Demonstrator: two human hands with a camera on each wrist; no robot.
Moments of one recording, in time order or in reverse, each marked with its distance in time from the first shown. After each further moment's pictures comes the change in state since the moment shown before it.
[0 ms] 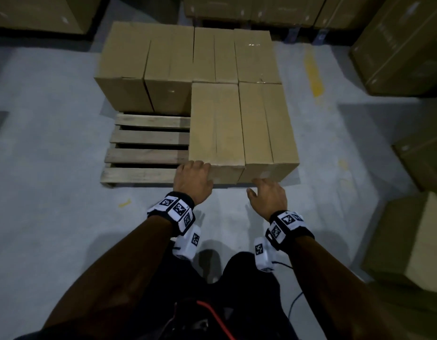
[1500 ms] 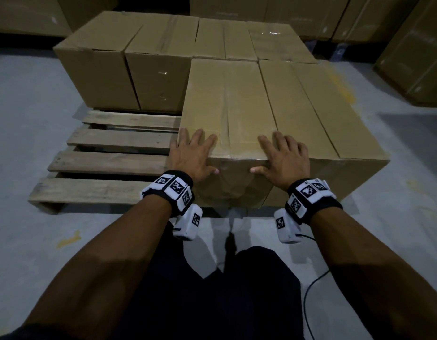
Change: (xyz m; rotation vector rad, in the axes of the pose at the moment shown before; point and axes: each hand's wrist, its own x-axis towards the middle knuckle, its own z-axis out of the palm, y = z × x) left_hand 0.255 -0.092 0.277 0.165 0.220 -0.047; right_hand 0.300 0.076 0.233 -0.389 0.389 -0.241
